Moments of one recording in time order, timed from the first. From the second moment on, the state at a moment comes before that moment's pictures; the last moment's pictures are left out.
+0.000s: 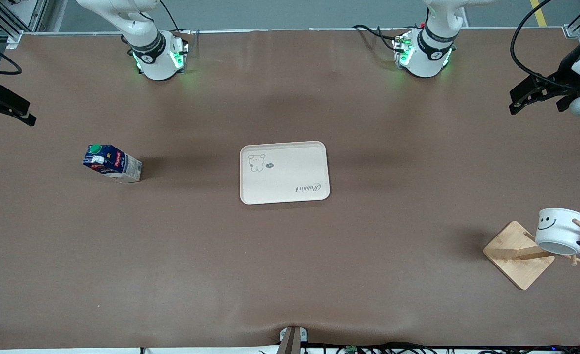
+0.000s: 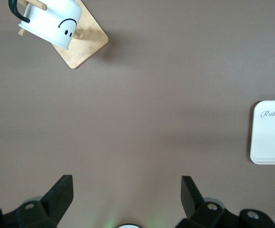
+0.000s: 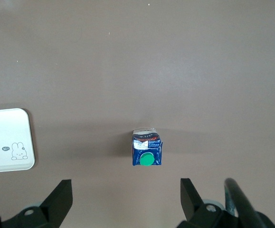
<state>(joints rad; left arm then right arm) 0.05 -0.08 -0.14 -1.57 0.03 1.48 -0.12 -0.05 -0.06 -0.03 -1.57 0.03 1.53 -0.05</state>
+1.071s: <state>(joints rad) 0.05 0.03 -0.17 -1.57 0.03 1.55 -0.12 -0.05 -0.06 -0.03 -1.57 0.03 1.53 -0.05</state>
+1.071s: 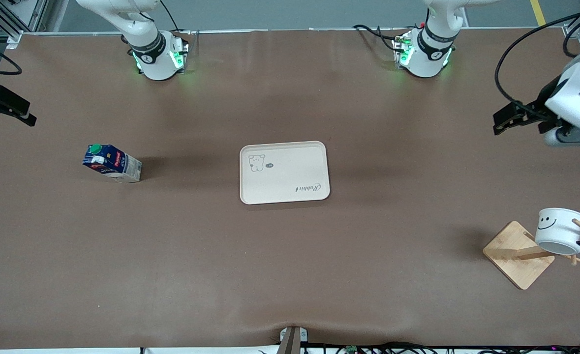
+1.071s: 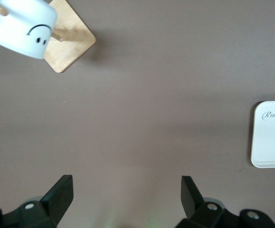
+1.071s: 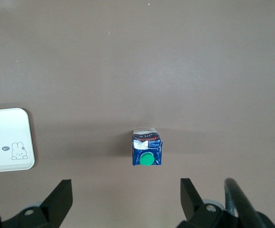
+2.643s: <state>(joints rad) 0.33 0.09 -0.17 -2.02 0.03 2.48 -0.10 -0.05 -0.06 -0.03 -1.57 0.03 1.53 -0.05</state>
